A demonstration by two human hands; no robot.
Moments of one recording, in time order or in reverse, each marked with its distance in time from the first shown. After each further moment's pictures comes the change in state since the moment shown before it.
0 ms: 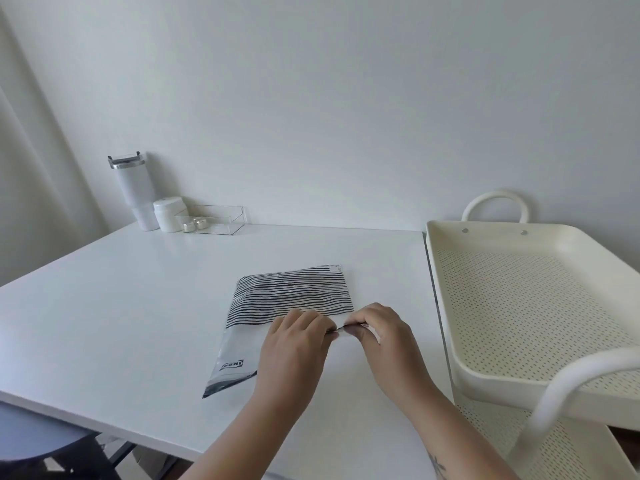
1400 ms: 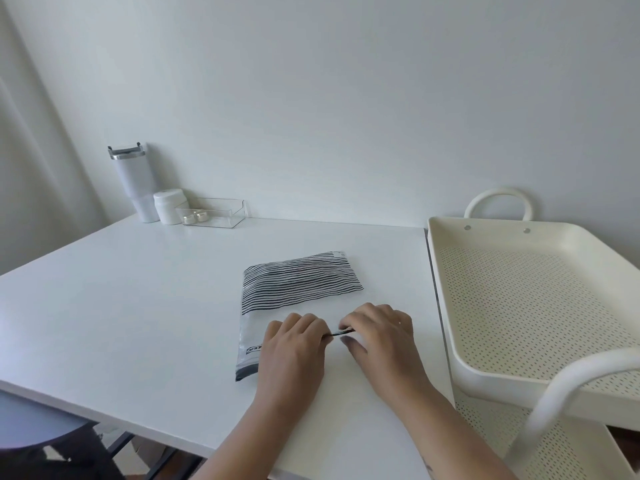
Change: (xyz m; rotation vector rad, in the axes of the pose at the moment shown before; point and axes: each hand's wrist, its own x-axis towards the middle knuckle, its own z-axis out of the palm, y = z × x) left_hand -0.012 -0.005 0.018 0.049 0.002 -0.072; right_hand -0.004 0.006 0.009 -0.467 -0.102 -0.064
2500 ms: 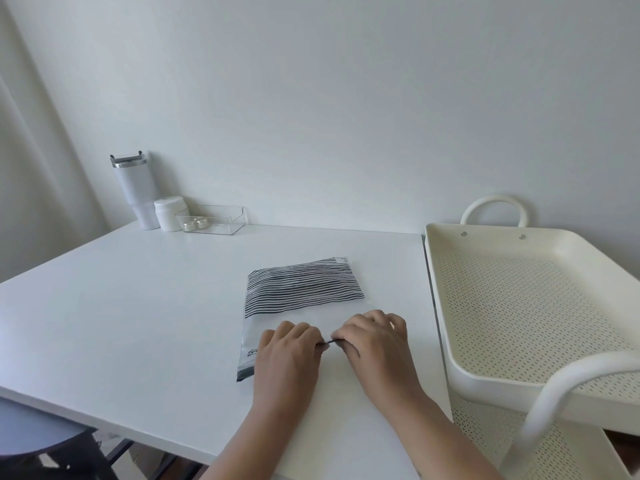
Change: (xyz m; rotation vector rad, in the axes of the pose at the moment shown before) left_hand -0.002 0.000 -0.003 0.044 -0.026 -0.060; right_hand -0.001 -0.005 0.003 -0.047 0.050 -0.032
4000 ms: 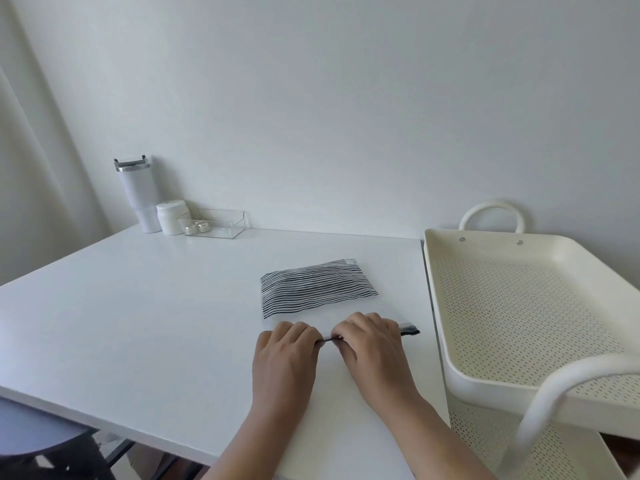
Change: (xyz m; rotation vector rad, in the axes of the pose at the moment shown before) left_hand -0.001 -0.003 -0.001 -0.017 0.105 0.022; right_hand 0.001 -0.003 -0.002 0.026 -0.019 -0.021
